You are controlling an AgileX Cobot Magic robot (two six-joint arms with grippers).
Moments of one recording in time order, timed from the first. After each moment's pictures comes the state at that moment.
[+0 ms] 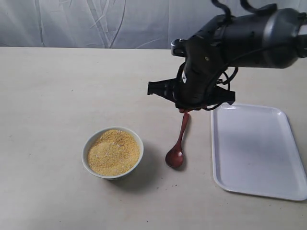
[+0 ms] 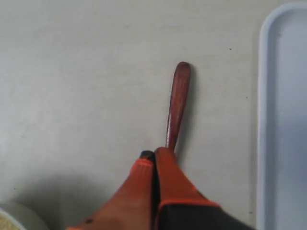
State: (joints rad) left arm -0.12 0.01 0.00 0.02 0.25 0.01; right arm 0.67 1.83 -1.23 -0.24 0.73 0.86
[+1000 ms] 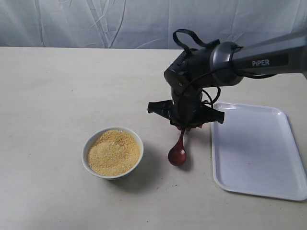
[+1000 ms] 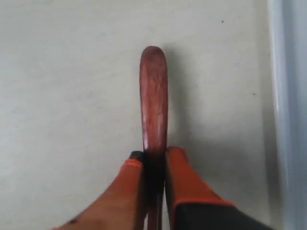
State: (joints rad) left arm -0.12 0.01 0.00 0.02 0.25 0.01; right arm 0.67 2.07 -1.32 -0.32 0.75 1.05
